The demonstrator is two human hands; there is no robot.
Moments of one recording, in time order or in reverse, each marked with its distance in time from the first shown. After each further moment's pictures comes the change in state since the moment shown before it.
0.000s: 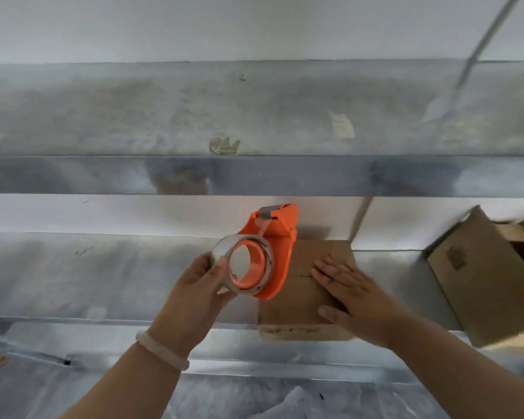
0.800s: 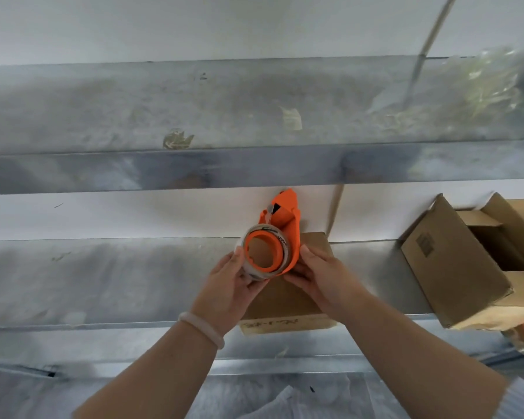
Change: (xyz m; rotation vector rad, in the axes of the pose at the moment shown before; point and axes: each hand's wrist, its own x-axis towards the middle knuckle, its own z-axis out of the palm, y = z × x) left_hand 0.019 -0.038 0.055 -0.266 -0.126 -0.207; right_hand 0.016 -0.035 -0.019 1.767 0.272 0.388
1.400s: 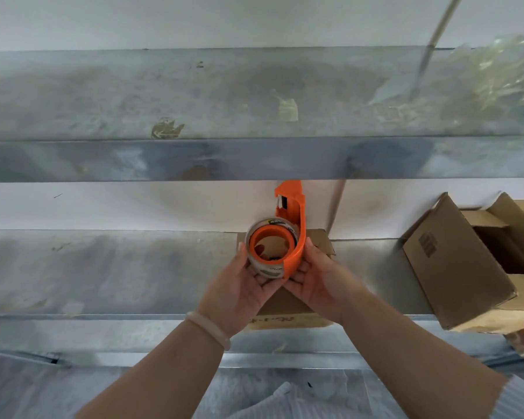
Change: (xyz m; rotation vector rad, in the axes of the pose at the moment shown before) left_hand 0.000 -0.015 0.014 -0.167 -0.079 -0.102; right_hand 0.003 0.005 -0.010 0.404 -0.201 0.159
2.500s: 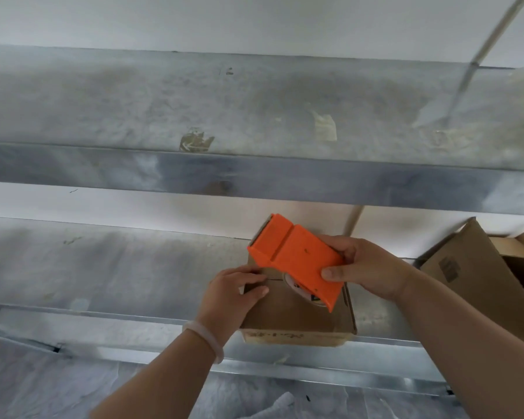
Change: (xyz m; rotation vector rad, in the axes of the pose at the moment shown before) left_hand 0.016 0.007 -0.053 1.567 0.349 0.424; right_hand 0.011 -0.075 -0.018 -0.870 -0.388 -0.131
